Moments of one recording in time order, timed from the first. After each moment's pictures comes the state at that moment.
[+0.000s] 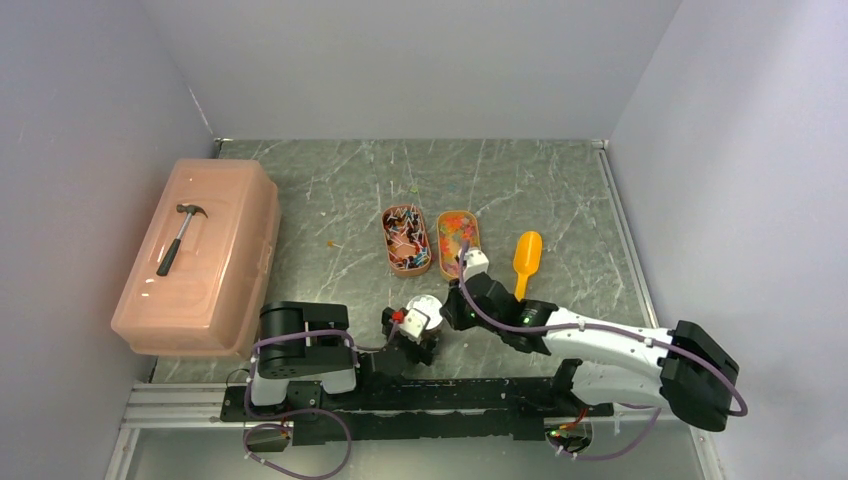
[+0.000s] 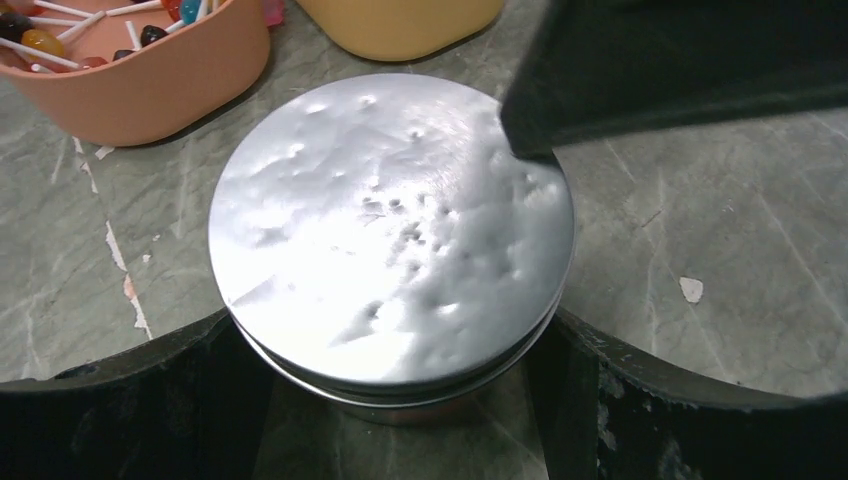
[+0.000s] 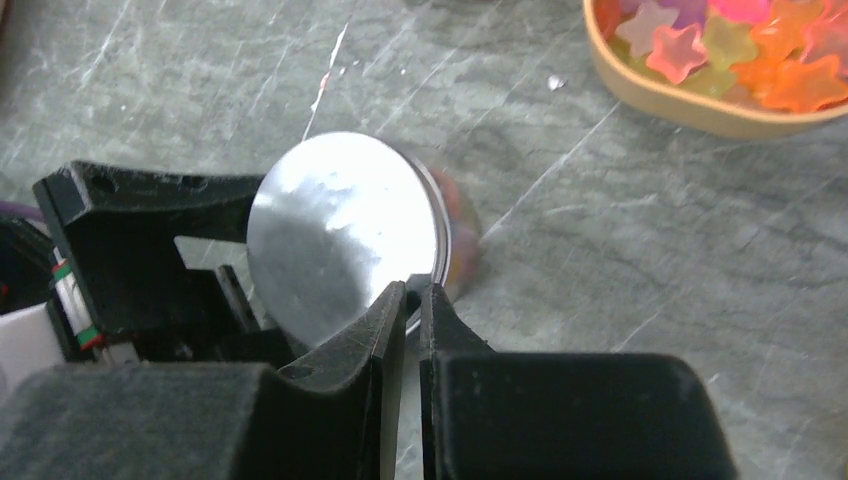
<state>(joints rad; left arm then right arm) -1.41 1.93 0.31 1.32 -0.79 -0.26 1.00 1.11 0.50 -0.05 0.18 0.63</state>
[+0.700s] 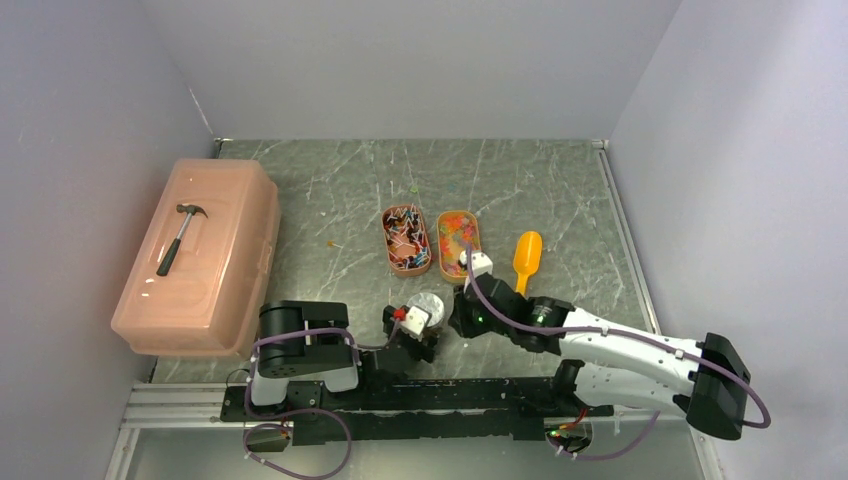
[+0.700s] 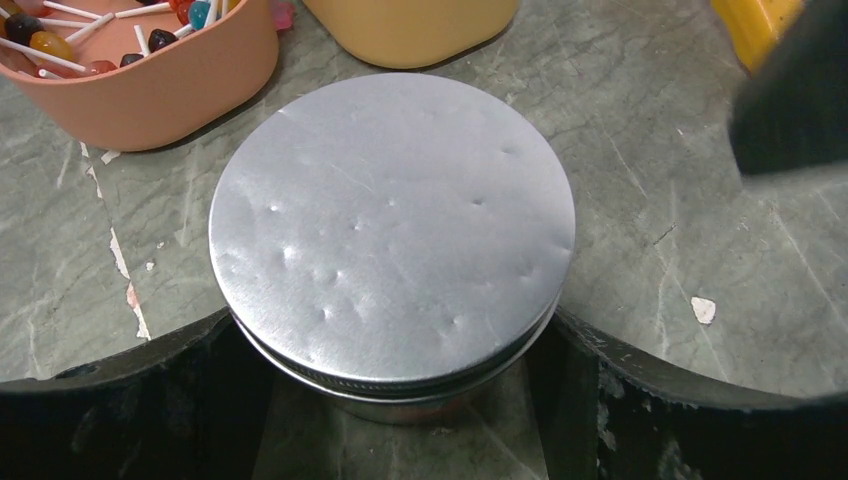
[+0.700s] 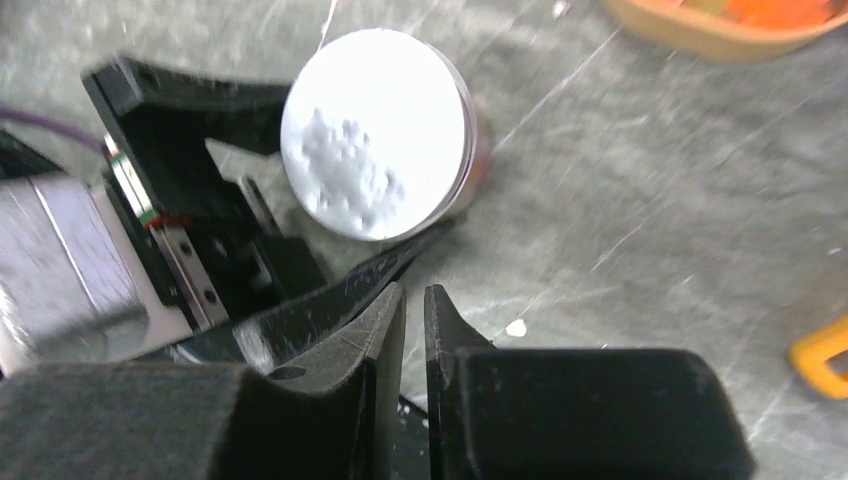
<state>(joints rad) -1.40 1.92 0.33 1.29 -0.81 -0.28 1.07 0.98 0.58 -0.38 0.18 0.67</state>
